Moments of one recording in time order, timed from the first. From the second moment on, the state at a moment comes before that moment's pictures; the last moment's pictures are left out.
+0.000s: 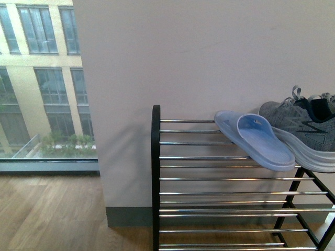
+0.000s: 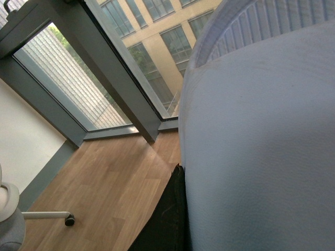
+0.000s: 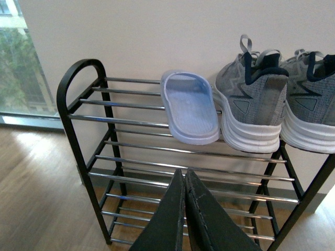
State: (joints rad) left arm -0.21 0.73 0.15 0.51 -0.60 0.42; right arm 0.00 0.81 0.02 0.77 0.00 -0.01
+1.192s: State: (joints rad) left arm -0.21 0.73 0.15 0.51 -0.60 0.42; right arm 0.00 0.17 0.02 0.18 0.00 -0.01
